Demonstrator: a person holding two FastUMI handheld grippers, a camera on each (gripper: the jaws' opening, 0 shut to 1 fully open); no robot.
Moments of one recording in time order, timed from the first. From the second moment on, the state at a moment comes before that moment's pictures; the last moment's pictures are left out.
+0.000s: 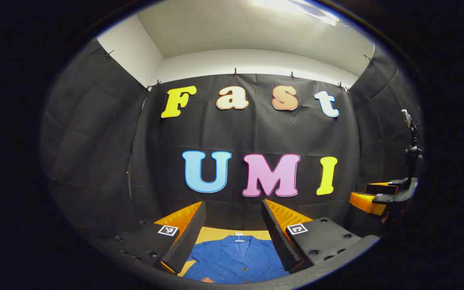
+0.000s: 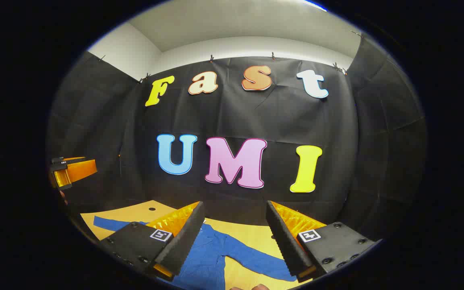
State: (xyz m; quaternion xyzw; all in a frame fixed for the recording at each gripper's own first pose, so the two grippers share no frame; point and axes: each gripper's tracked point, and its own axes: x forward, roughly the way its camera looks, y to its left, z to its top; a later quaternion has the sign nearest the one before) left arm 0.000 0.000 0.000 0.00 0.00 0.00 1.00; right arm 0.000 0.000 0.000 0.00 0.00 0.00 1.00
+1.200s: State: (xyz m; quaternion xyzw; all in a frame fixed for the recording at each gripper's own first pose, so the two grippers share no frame) left arm 0.002 0.015 -0.012 0.03 0.04 0.04 1.00; right arm -0.011 0.001 0.006 -0.01 0.00 -0.01 1.00
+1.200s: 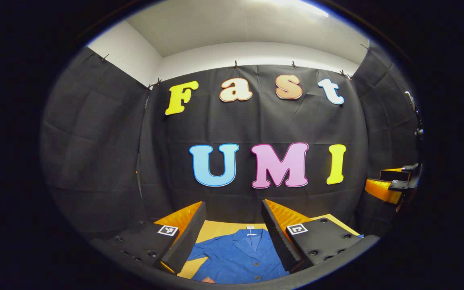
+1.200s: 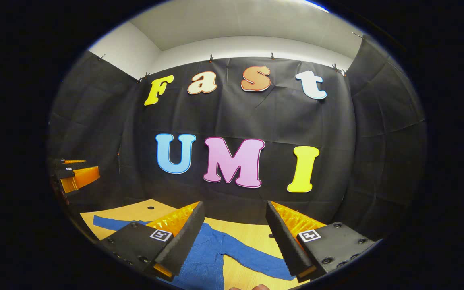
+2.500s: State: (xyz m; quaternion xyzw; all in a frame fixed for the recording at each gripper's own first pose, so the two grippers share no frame) left arm 0.008 0.012 -0.012 0.04 0.04 0.03 1.00; right arm -0.002 -0.001 0.000 0.00 0.01 -0.01 1.00
